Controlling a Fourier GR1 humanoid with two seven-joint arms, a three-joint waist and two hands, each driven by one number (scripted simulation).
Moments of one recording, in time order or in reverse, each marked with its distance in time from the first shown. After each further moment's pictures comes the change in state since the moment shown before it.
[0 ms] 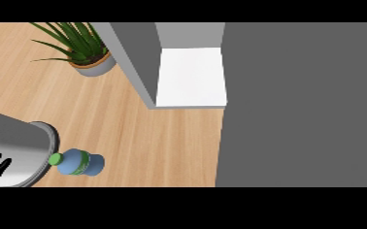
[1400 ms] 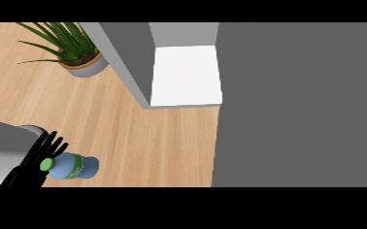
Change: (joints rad) left arm -0.245 -0.061 -0.008 0.504 -0.346 0.038 -0.158; right arm 0.020 -0.014 0.005 0.025 -0.006 0.027 -0.052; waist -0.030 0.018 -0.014
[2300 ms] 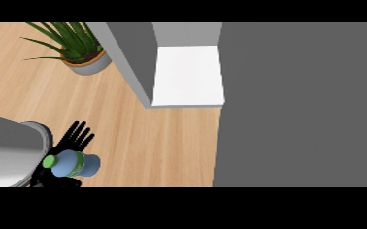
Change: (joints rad) left arm -0.288 0.124 -0.061 0.648 -0.171 0.040 -0.272; right arm 0.023 -0.006 0.014 0.017 0.002 -0.008 -0.029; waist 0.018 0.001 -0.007
